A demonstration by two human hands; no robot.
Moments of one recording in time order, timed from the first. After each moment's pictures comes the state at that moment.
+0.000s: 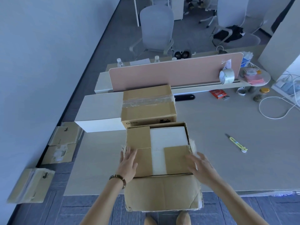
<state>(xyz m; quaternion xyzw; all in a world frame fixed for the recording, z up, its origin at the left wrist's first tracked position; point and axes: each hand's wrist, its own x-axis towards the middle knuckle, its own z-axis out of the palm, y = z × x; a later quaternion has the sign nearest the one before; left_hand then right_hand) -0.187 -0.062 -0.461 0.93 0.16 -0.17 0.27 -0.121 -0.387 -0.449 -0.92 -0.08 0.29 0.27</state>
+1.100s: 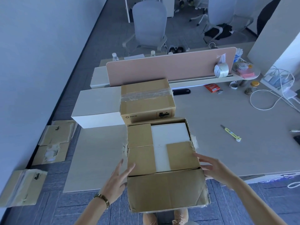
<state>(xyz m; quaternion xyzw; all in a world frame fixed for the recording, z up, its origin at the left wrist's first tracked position) -0.281 -0.010 -0.485 0.96 0.01 -0.17 0.24 -0.155 -0.429 -0.467 -0.76 0.01 0.35 0.55</state>
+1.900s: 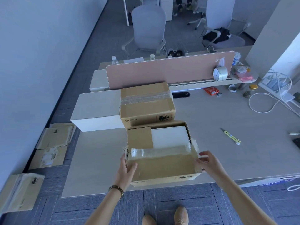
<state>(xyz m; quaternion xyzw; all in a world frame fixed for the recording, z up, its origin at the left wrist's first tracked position) -0.234 -0.054 -0.462 0.83 0.25 -0.08 0.50 -0.138 -0.401 -0.479 -0.80 0.15 0.23 0.53</state>
